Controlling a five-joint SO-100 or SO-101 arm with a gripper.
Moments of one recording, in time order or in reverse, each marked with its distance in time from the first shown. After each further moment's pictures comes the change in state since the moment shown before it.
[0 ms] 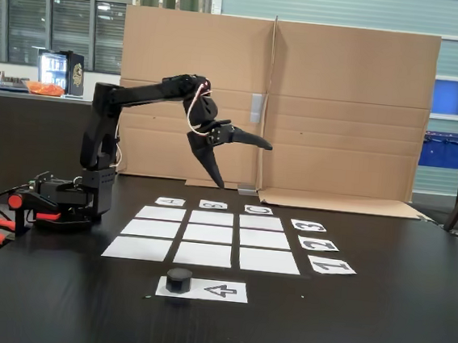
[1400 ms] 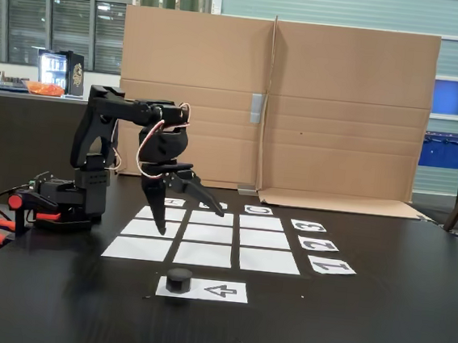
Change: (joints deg) arm 22.0 -12.0 2.8 2.7 -21.0
